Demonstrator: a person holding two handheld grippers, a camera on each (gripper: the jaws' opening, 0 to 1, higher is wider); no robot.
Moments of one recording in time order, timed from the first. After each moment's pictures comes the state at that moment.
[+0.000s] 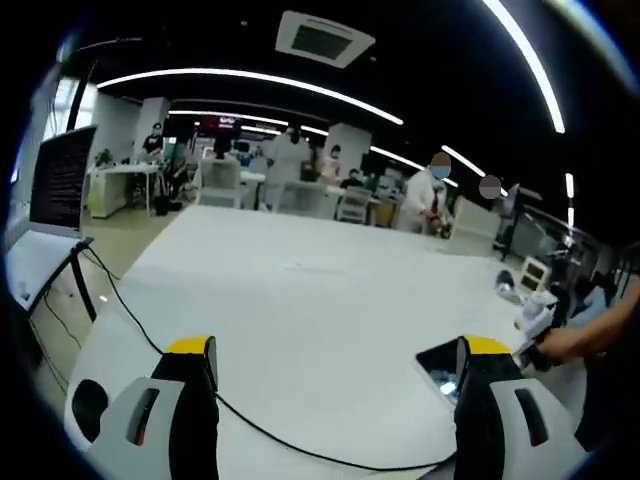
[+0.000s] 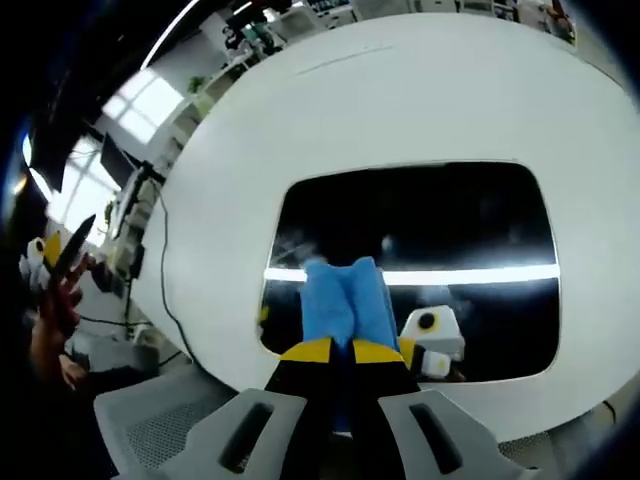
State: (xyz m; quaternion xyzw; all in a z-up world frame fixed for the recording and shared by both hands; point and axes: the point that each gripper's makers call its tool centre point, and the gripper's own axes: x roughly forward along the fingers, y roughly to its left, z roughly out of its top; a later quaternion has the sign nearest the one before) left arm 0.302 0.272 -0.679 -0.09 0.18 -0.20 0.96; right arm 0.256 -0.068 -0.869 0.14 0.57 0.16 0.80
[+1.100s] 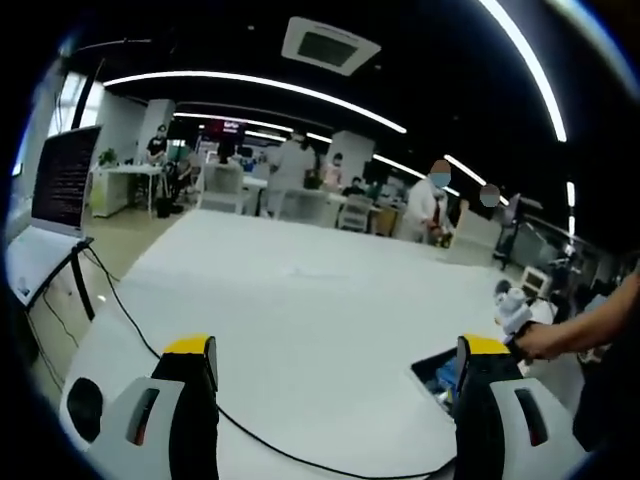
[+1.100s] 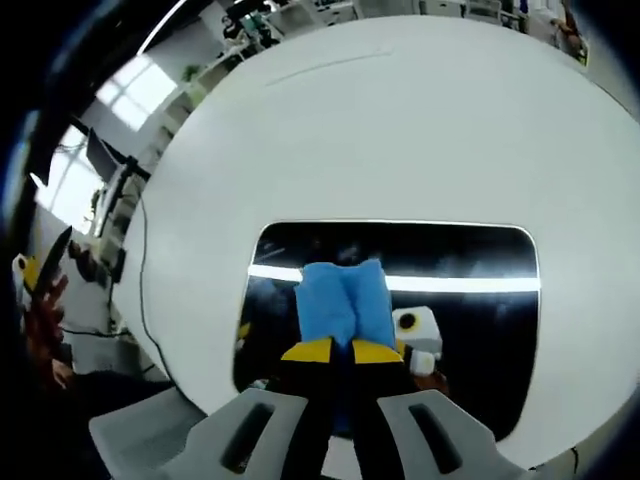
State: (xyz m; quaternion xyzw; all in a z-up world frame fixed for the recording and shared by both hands) left arm 0.308 0.261 -0.671 -0.10 0.17 -0.21 0.96; right arm 0.313 -0.078 -0.870 0.07 0.56 0.15 0.81
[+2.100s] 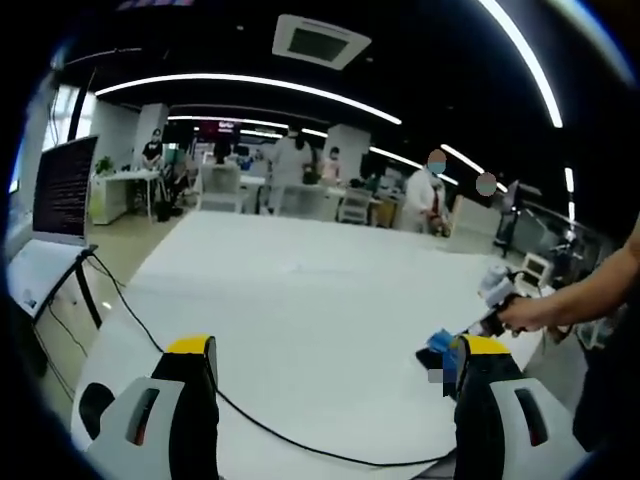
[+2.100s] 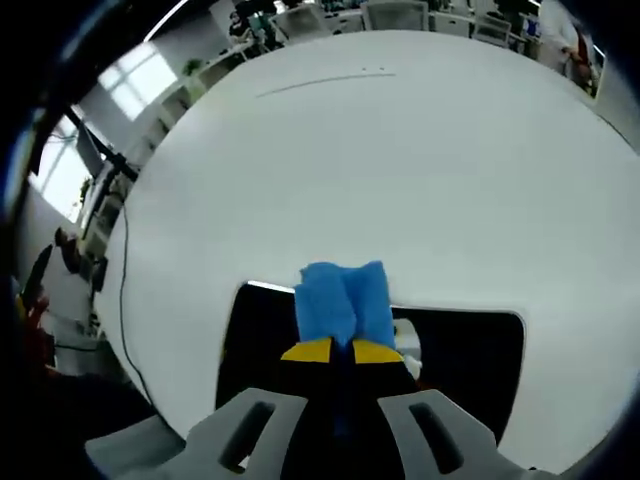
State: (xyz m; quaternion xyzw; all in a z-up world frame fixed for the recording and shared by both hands) left arm 0.297 0.269 -0.676 -0.08 0.18 -0.21 0.96; right arm 0.359 -0.084 -0.869 0.04 0.55 0.14 0.82
